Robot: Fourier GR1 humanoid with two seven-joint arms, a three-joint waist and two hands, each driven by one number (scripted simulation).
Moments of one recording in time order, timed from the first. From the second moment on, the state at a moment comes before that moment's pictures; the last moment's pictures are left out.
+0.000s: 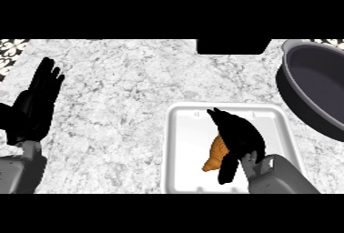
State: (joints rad) left arm -0.22 0.34 0.01 -1.60 0.21 0.23 0.20; right arm -0.38 -0.31 0.57 -1.65 0.47 0.41 0.91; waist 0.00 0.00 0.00
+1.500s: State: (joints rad) left arm -0.18 0.24 0.07 -1.67 0.10 0.17 0.23; right arm -0.31 -0.21 0.47 -1.40 0.83 0.43 0.55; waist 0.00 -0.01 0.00
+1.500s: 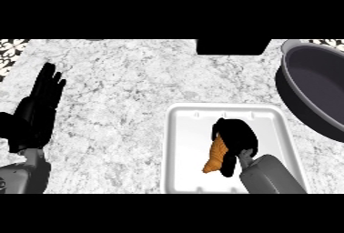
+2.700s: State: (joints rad) left arm -0.13 0.25 0.15 -1.68 0.11 0.16 0.24; right arm 0.29 -0.65 0.36 -2.16 0.57 0.17 -0.19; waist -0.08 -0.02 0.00
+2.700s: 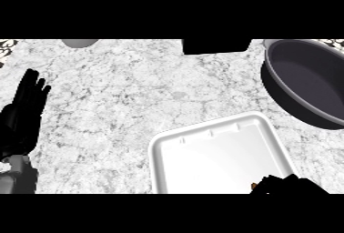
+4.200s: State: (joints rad) left arm -0.22 0.22 0.11 -1.63 0.09 0.12 0.24; right arm -0.09 -0.78 -0.38 -1.46 0.05 0.23 -0.39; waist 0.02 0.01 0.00
